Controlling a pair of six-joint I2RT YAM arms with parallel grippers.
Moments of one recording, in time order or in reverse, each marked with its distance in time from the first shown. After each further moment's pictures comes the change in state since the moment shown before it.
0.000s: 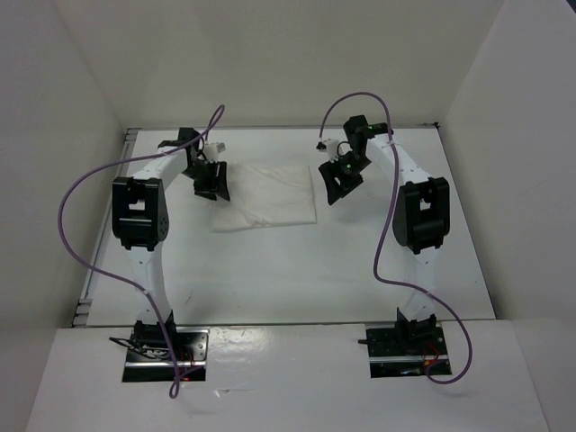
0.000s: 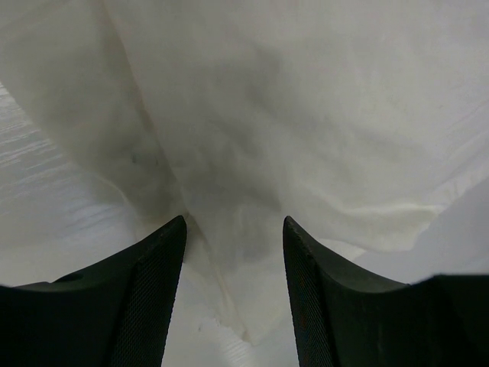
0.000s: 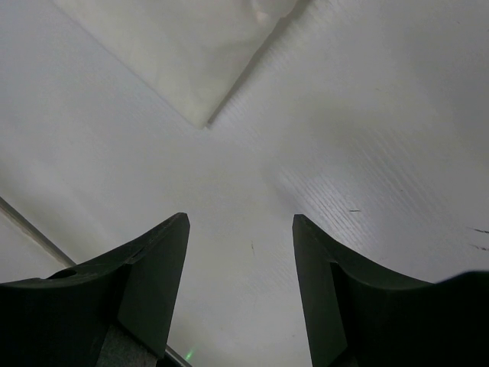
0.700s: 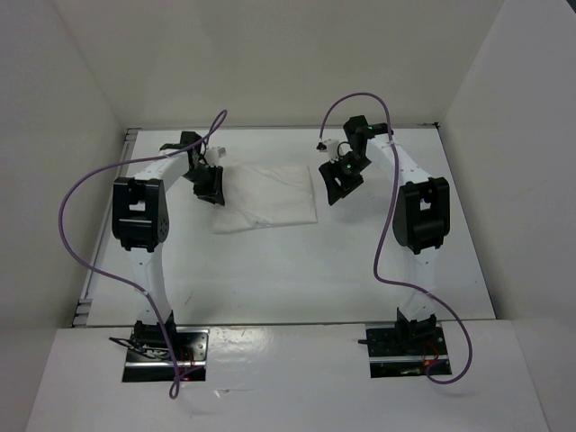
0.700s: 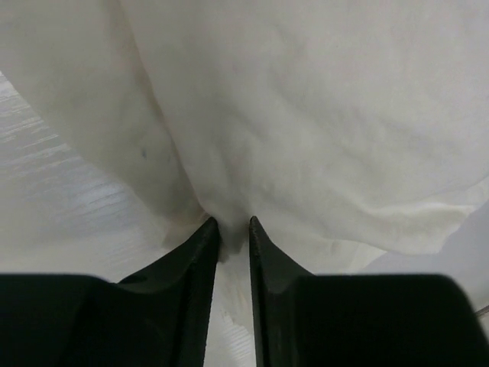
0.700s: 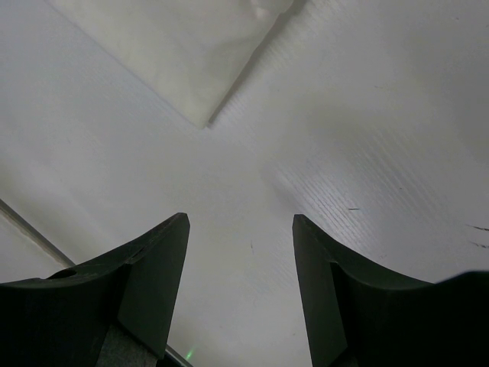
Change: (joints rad) left arm -0.014 -0.010 -0.049 0.010 -0.053 0.000; right arm 0.000 -0.004 -0.008 0.000 0.010 0.003
